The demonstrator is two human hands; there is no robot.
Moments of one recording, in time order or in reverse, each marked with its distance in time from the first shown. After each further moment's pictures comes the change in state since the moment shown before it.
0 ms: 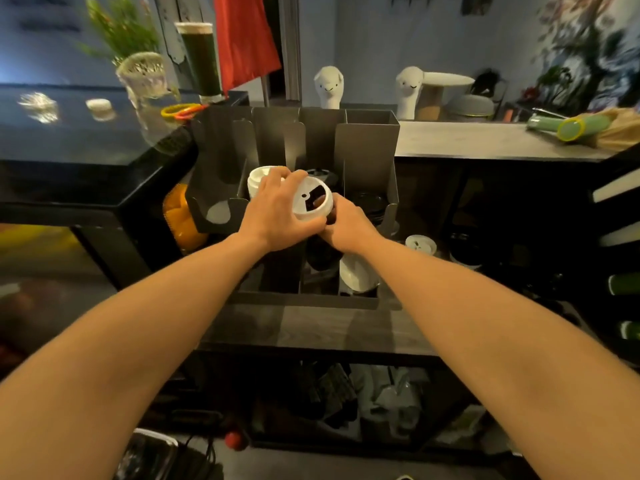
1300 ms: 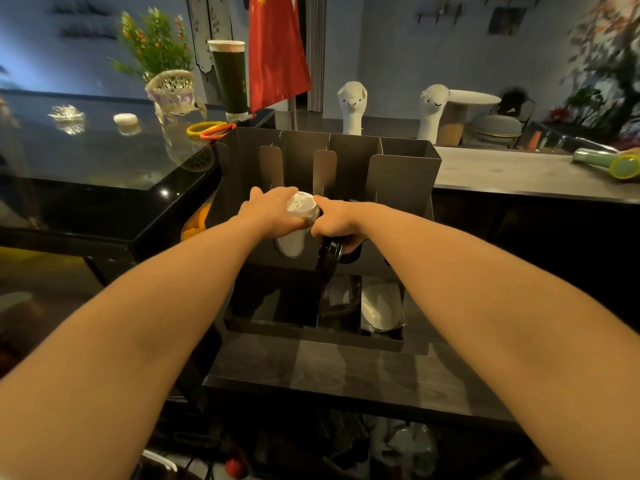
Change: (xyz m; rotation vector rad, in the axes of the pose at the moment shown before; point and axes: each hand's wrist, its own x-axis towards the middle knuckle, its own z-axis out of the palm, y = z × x) left_hand 0.085 -0.083 -0.008 0.198 -0.380 -0.382; right_hand 0.104 -0.063 -0.001 -0.156 -0.498 0.248
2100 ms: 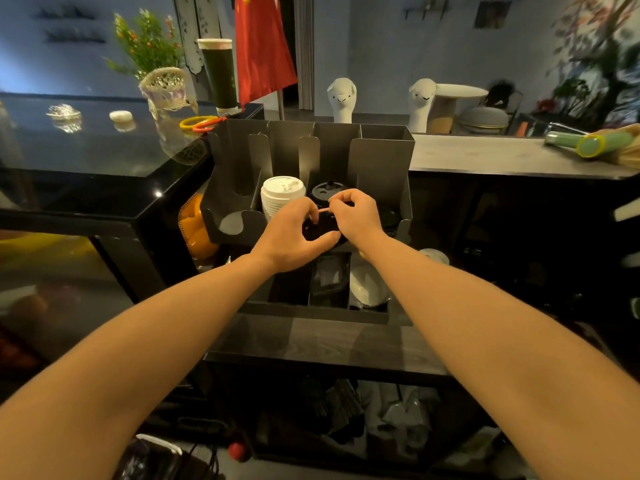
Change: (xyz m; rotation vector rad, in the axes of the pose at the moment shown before) left_hand -0.105 0.043 0.038 -0.480 0.274 0.449; right_hand -0.046 0.054 0.045 0.562 0.733 -0.232
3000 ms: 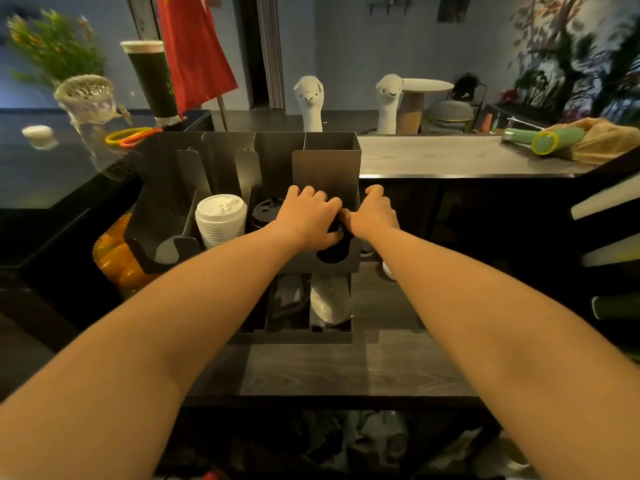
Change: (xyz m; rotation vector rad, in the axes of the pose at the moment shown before) left_hand 0.122 0.045 0.083 0.849 -0.309 0.223; right_hand 0.071 0.039 -0.102 -0.591 0.106 0.252
